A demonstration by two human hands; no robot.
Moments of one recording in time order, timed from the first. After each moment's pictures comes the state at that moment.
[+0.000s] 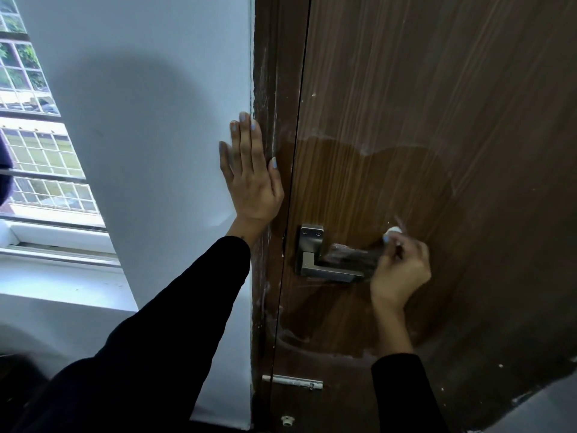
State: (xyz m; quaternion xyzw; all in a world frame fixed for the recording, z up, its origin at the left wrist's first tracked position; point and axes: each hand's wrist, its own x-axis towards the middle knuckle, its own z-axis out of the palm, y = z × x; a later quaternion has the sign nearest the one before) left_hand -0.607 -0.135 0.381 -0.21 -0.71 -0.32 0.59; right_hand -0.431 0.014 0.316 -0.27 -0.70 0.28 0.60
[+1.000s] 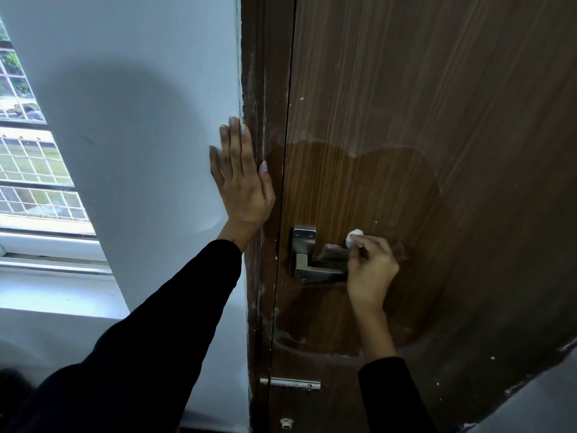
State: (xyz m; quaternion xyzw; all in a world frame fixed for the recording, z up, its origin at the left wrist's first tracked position) left_hand -0.608 -0.137 0.381 -0.22 -0.70 -0.32 0.59; right_hand -0.433 -0.006 0.314 -0.23 -0.78 0.30 0.50
